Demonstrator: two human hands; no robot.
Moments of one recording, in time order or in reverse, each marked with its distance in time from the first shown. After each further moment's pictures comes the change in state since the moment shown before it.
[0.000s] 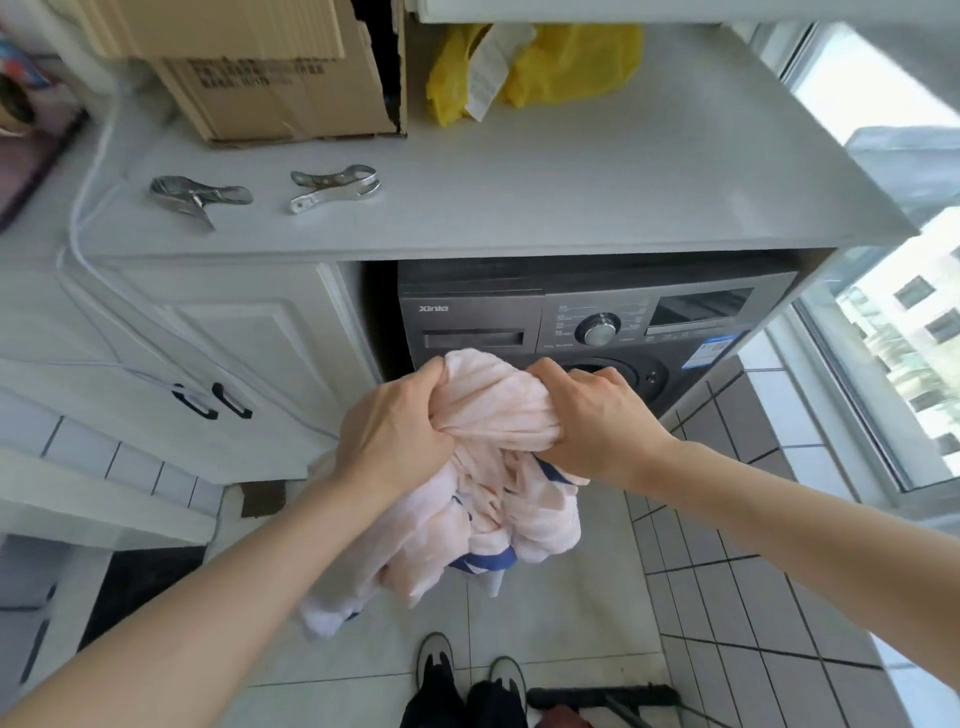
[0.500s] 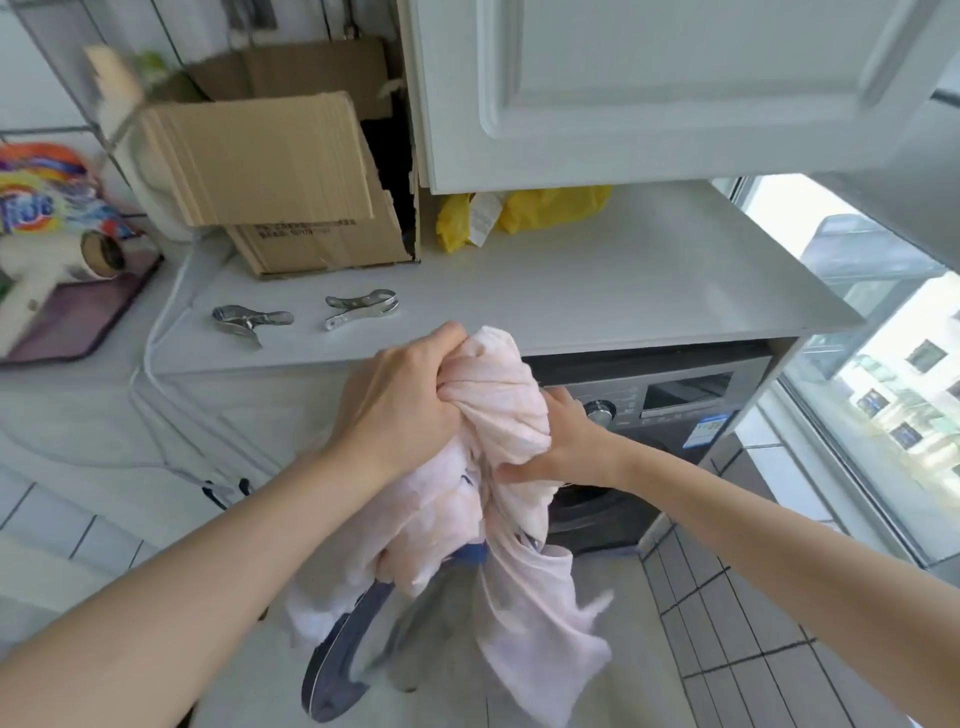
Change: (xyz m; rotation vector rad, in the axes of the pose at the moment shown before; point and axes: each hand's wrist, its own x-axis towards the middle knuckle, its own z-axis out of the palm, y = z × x) left_hand 0.041 0.055 -0.109 -0.011 0.234 0.272; right_hand 0.053 0.003 -0.032 0.566 -0.137 0.169
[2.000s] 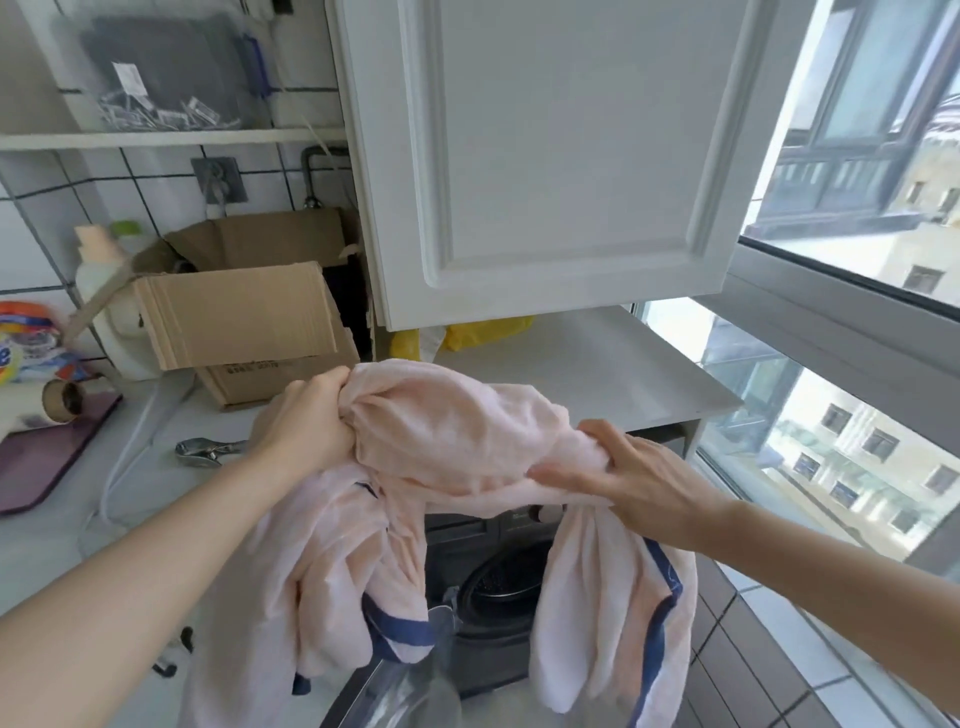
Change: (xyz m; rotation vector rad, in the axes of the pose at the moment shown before) left_hand 0.072 -0.056 -0.044 0.130 -0.037 -0.084; right_hand -0.105 0.000 -0.108 -0.948 0.436 -0.447
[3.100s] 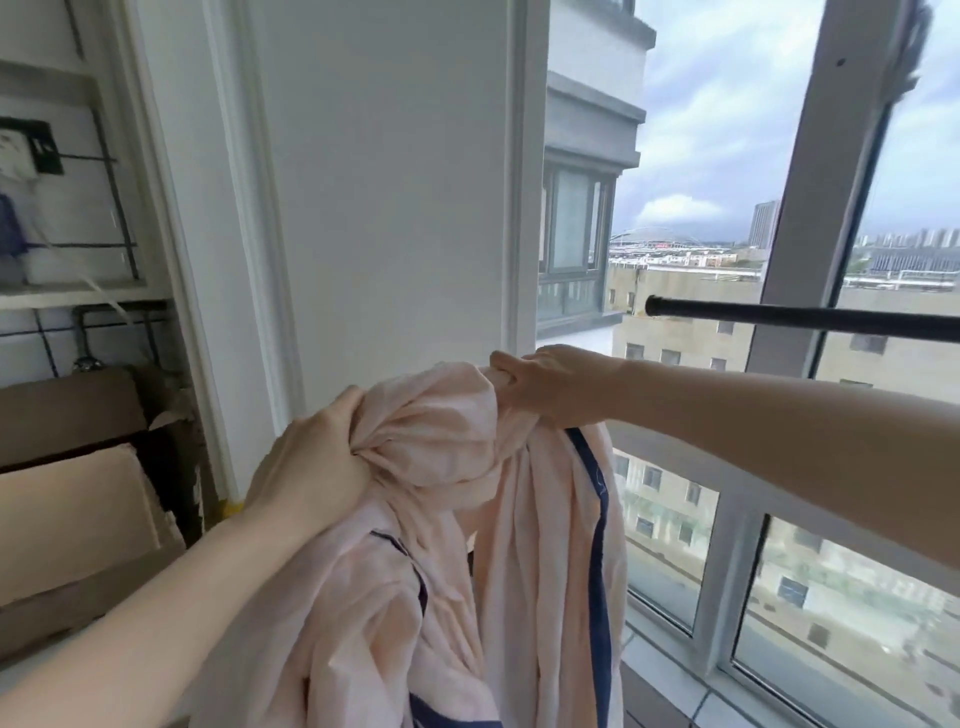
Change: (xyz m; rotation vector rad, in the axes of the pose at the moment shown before) left_hand 0.058 0.126 -0.058 -0.398 0.024 0.455; right_hand 0.072 0.064 -0.194 -0.634 -0.336 0.177
